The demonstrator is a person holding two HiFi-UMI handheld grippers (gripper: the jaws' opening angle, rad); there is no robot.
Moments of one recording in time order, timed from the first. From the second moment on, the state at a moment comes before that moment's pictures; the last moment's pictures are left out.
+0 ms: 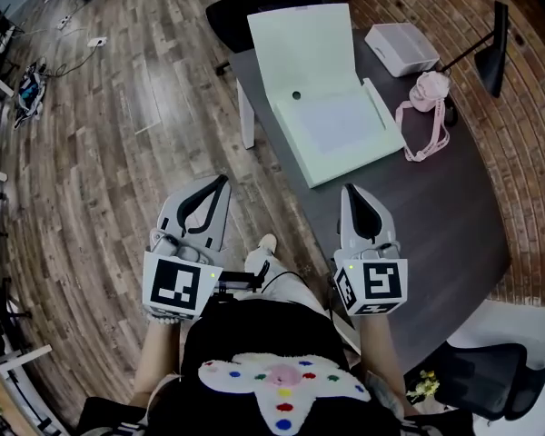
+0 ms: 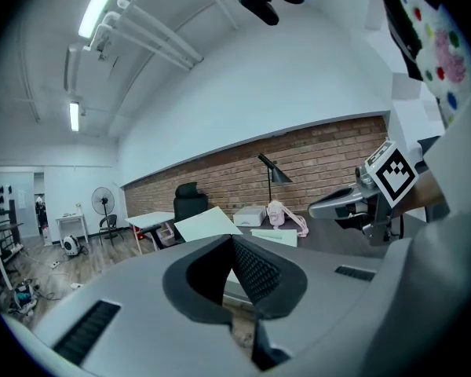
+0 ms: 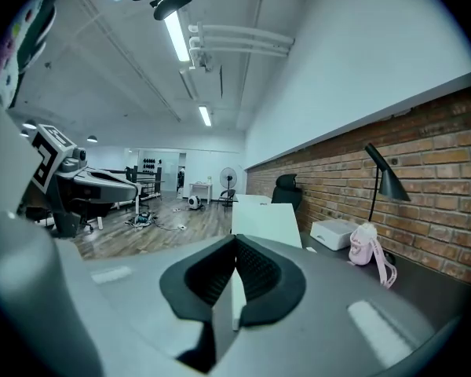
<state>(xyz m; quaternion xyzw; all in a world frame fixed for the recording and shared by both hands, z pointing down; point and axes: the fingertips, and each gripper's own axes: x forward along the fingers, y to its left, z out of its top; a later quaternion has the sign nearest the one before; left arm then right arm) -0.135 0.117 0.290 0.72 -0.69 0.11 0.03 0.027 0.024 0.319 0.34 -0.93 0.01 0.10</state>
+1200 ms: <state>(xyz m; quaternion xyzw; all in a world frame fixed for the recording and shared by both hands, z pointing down) -0.172 -0.086 0.326 0.76 -0.63 0.13 0.06 0.062 -0.122 0.456 0.49 -0.83 0.22 0.16</state>
